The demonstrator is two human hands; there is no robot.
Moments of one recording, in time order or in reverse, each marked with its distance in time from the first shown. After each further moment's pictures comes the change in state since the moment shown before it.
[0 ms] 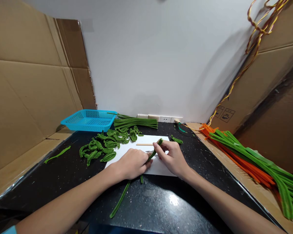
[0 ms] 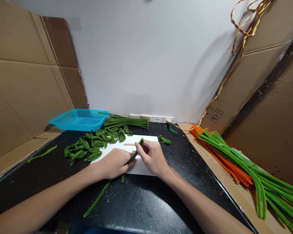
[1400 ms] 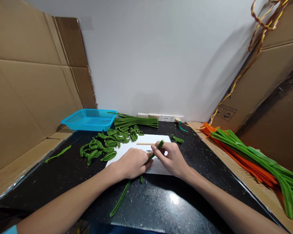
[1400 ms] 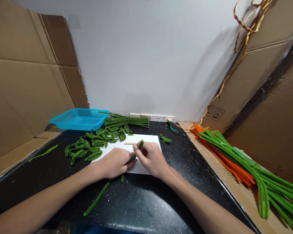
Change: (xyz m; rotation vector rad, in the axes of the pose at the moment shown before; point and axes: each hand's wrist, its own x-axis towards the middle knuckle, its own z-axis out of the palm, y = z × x) left_hand 0.000 0.000 0.001 -0.016 -0.020 0.006; right_hand -0.003 -0.001 0.000 -0.016 -0.117 -0.069
